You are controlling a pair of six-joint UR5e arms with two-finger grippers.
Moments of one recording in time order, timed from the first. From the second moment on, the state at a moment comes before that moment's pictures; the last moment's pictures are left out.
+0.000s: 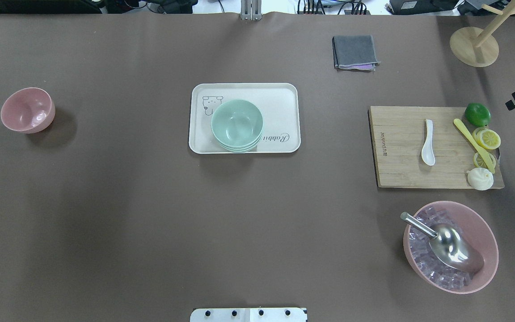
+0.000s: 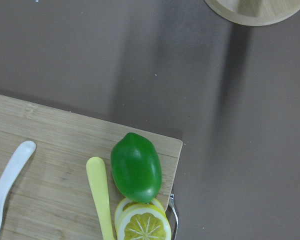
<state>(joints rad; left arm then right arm) -1.34 -1.55 -1.75 -1.82 -2.24 -0.32 1.33 -1.41 1.50 -1.35 2.35 0.17</state>
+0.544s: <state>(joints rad) -1.36 -1.55 -1.70 -1.81 -2.32 -0.27 1.32 -1.43 1.50 -1.35 2.33 0.20</state>
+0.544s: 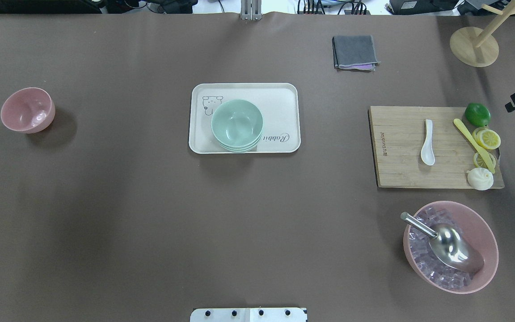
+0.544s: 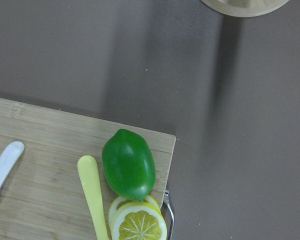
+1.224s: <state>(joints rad) -1.42 -1.57 -1.63 -1.79 -2.36 -0.18 1.39 -1.42 1.51 -1.36 2.39 0.24</state>
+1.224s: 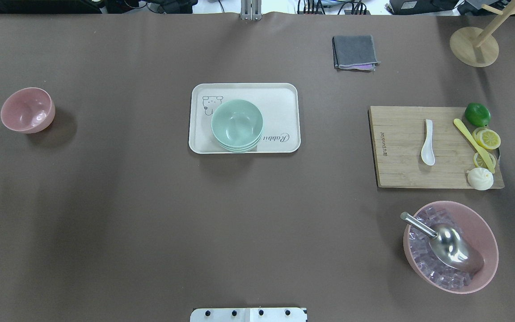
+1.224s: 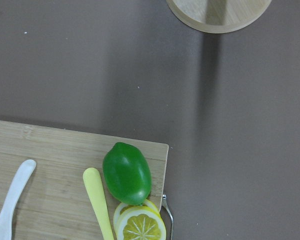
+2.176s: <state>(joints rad) -1.30 -1.80 -1.36 -1.92 -2.36 -0.36 1.22 -1.34 1.51 -1.35 2.37 0.45</state>
